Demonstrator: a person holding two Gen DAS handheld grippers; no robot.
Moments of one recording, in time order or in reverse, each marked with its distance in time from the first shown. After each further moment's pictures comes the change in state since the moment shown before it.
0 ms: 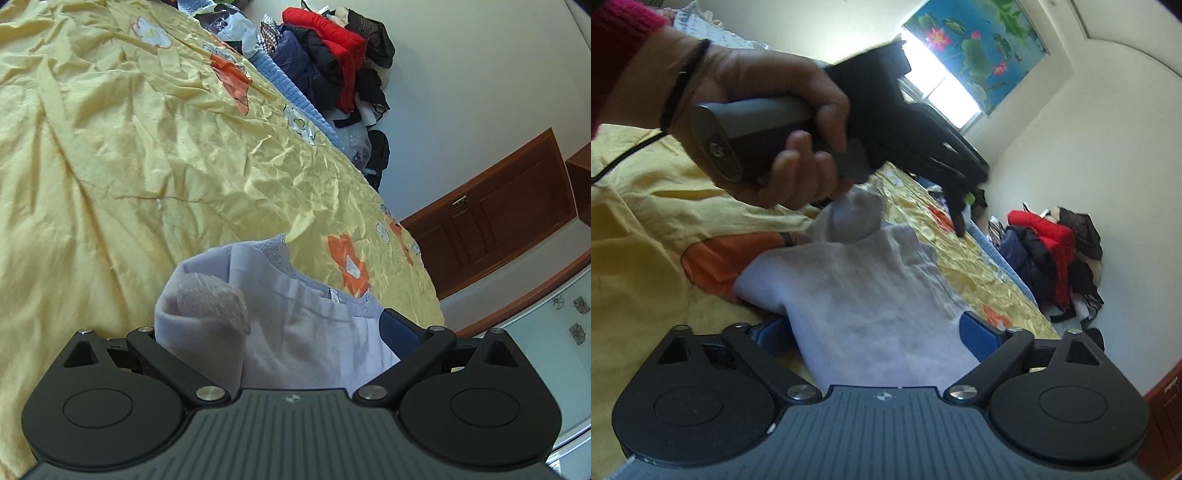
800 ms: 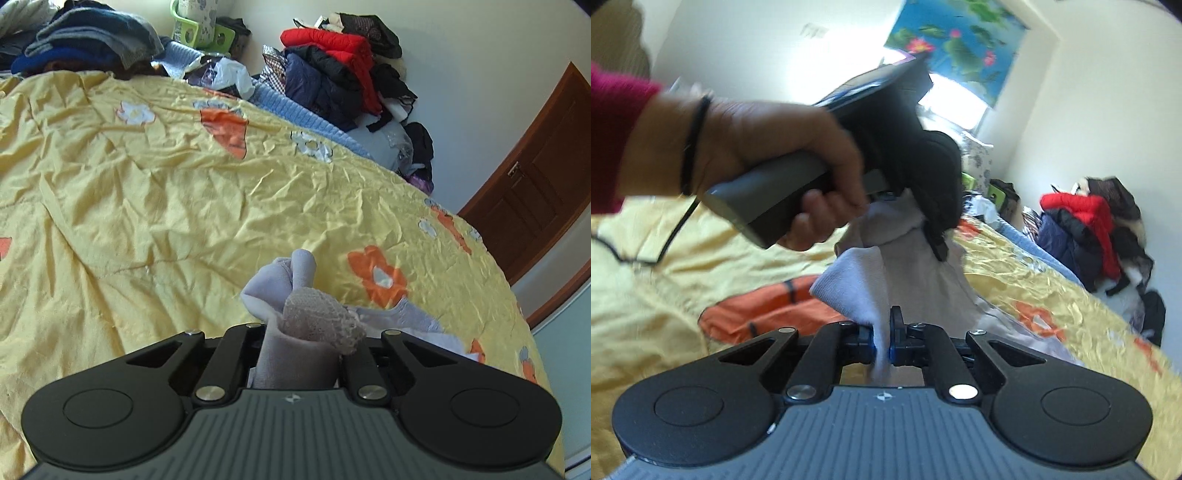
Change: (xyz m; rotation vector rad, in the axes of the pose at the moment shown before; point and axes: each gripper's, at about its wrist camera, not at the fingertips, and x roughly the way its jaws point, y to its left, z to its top) left arm -0.003 -0.077 -0.002 0.213 -0.092 0.291; right arm -0.027 -0.067 -0.012 0.321 -0.096 0.153
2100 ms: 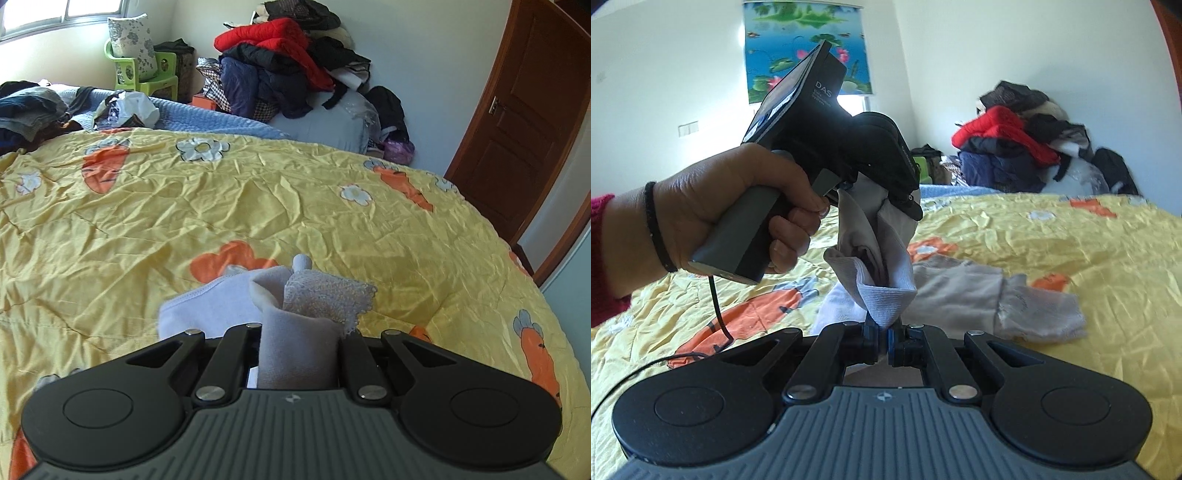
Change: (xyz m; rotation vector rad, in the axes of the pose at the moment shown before) left arm 0.061 -0.196 -0.028 0.253 0.020 0.082; right arm -0.081 -0.138 -0.085 0.556 -0.037 -0.058
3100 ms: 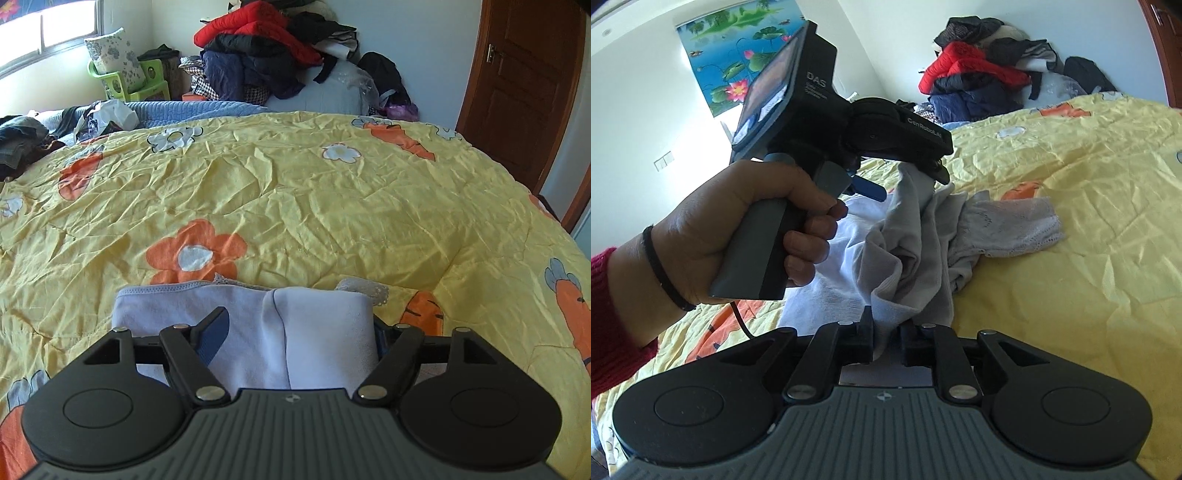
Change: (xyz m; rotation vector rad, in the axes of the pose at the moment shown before) left arm 0.044 -0.056 -0.023 0.138 0.045 0.103; right arm 0.007 -0.054 -0.025 0.271 0.115 0.051
